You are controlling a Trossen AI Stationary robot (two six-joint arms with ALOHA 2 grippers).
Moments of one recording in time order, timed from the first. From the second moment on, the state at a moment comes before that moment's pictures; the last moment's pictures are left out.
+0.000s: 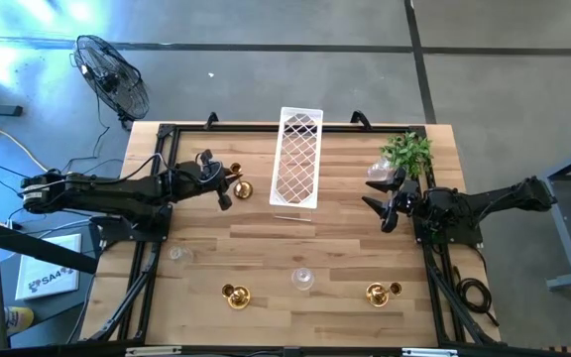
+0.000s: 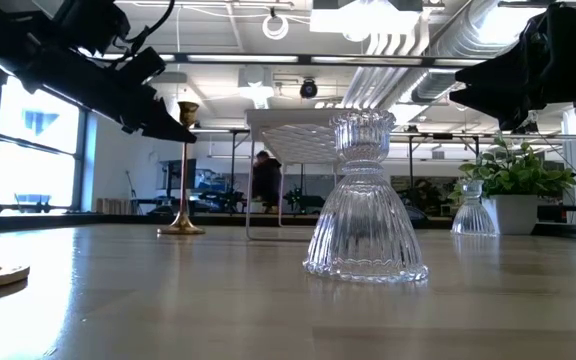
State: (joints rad) left arm 0.25 0.92 0.30 0.31 -0.25 0.13; right arm 0.14 0.28 0.01 0.33 0.46 0.13
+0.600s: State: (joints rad) left arm 0.25 0.92 0.32 0.31 -0.25 0.09; right arm 0.14 0.28 0.01 0.31 0.41 0.13
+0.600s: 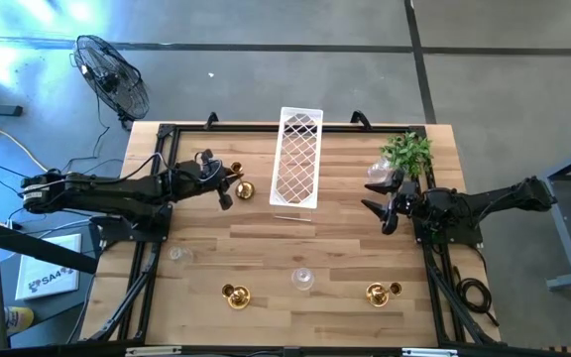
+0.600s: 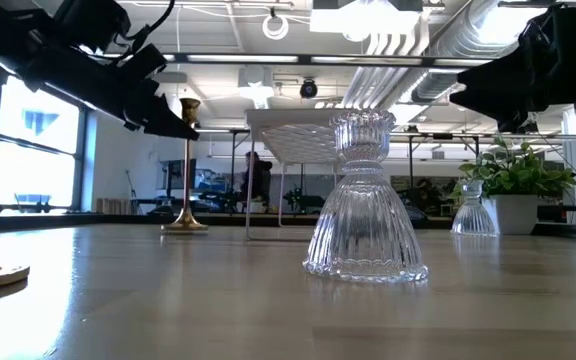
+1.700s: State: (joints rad) left arm 0.09 0.92 0.78 0.03 -0.24 0.23; right arm 0.15 0.43 0.08 0.42 0.20 -0.05
